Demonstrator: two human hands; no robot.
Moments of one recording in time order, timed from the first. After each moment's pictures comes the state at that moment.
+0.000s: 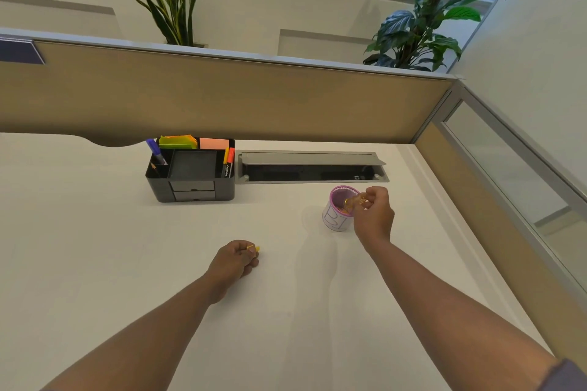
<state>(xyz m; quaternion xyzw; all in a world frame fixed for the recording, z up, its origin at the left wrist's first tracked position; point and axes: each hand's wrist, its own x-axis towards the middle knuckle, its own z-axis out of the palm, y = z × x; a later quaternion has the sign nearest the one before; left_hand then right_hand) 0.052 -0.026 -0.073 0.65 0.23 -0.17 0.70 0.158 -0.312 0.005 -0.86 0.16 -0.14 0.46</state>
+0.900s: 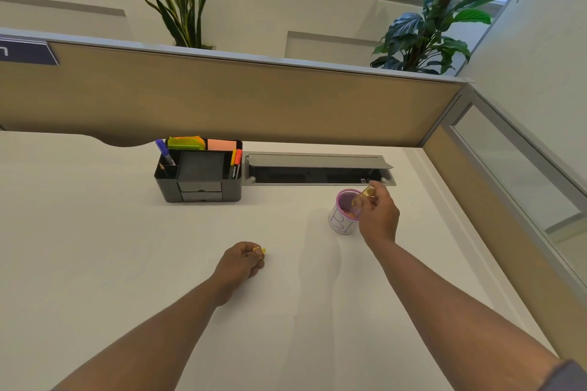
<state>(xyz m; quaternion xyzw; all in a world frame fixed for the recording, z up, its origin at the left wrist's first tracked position) 0.052 -0.026 -0.075 0.65 0.24 -0.16 0.70 0.167 -0.311 0.002 -0.89 0.11 -0.16 0.42</state>
